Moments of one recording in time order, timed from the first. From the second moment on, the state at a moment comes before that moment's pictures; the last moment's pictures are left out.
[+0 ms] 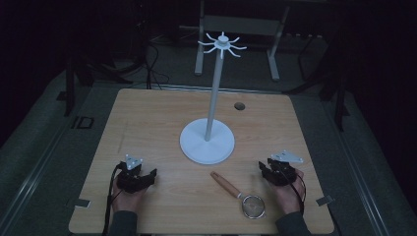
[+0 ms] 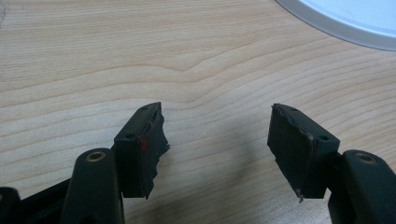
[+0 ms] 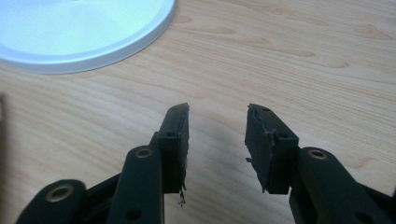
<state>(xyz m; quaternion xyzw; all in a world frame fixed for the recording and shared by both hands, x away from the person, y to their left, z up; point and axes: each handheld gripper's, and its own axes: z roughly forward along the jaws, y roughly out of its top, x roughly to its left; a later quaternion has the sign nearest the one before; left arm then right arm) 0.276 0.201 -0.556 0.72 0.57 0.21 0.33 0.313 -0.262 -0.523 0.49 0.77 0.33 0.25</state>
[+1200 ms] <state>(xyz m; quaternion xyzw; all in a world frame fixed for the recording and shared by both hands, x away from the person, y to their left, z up) 0.276 0.201 -0.556 0.72 0.57 0.21 0.33 0.302 -0.207 -0.489 0.37 0.87 0.27 0.18</state>
